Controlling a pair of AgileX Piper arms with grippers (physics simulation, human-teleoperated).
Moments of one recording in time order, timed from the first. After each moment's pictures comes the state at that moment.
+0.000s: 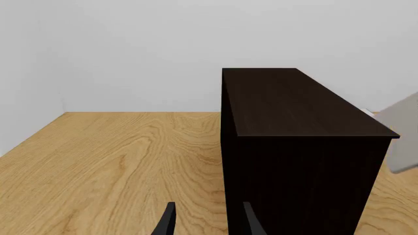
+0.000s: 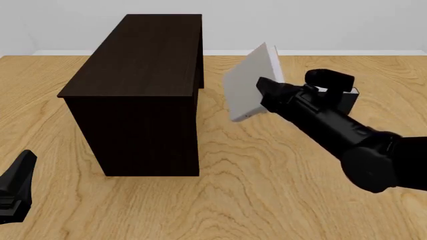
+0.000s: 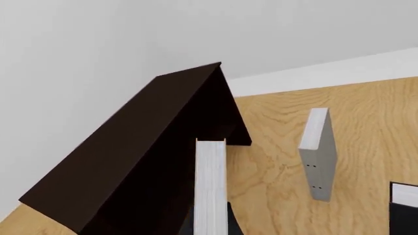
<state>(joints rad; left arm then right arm) 0.00 0.01 0.00 0.00 0.00 0.51 1.41 -0.54 -0.74 0.41</state>
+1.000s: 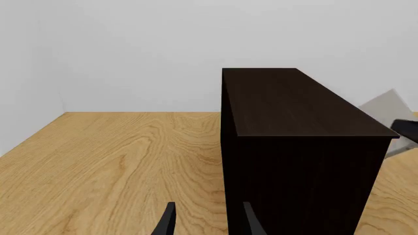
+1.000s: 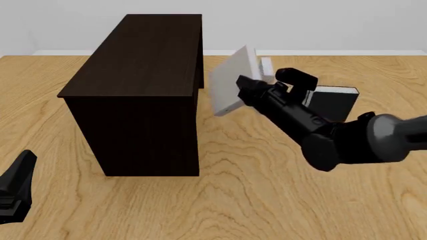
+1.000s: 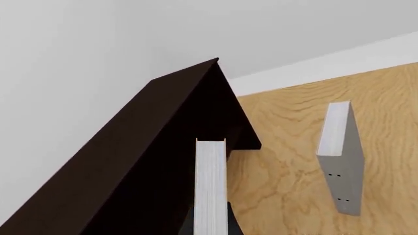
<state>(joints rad) 0.00 0.01 0.00 0.00 0.00 0.52 1.69 -0.71 -0.86 0.50</state>
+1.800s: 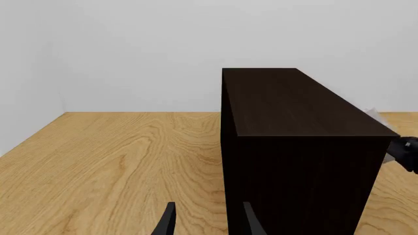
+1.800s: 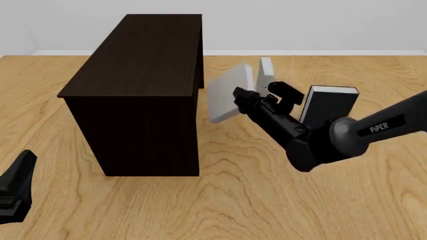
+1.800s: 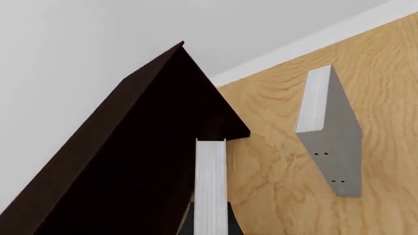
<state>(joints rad) 0.00 0.01 0.00 0.00 0.00 0.49 1.91 -0.78 -0.97 0.64</state>
